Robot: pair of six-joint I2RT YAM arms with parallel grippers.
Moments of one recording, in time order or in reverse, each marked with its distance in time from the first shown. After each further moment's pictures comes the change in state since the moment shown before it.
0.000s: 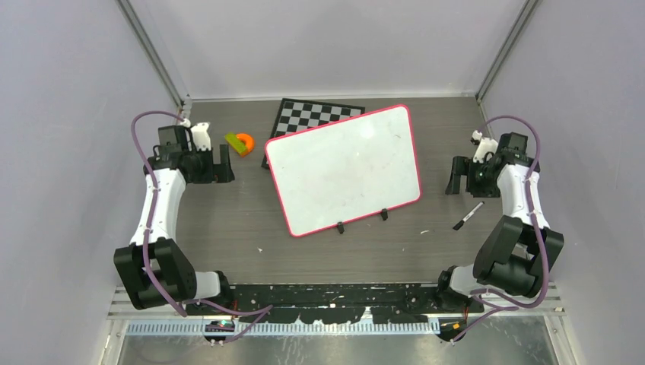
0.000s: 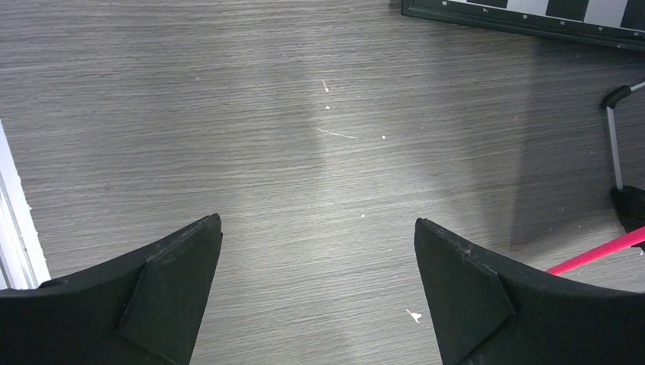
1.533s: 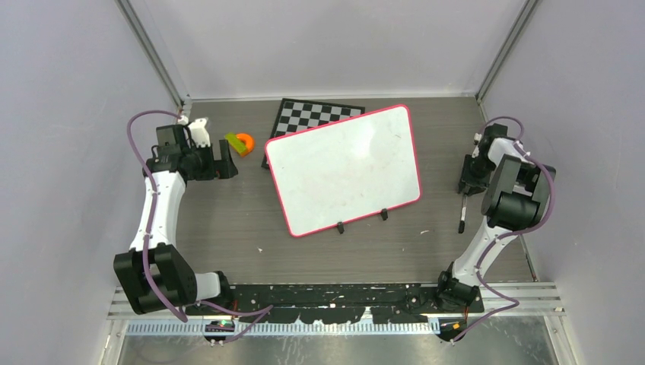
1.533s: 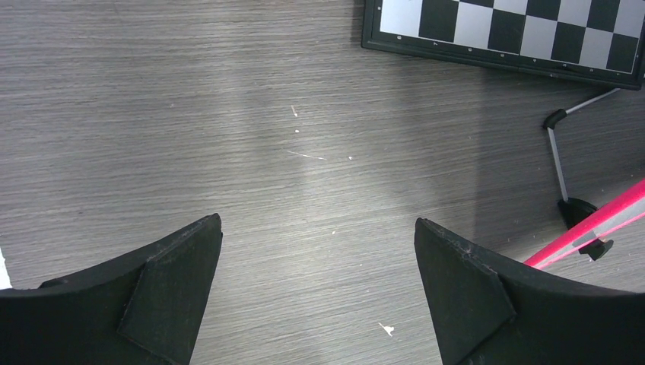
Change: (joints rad) left arm -0.006 -0.025 -0.005 0.046 0.071 -0.065; right arm 0.031 0.533 0.239 0.080 0.322 0.260
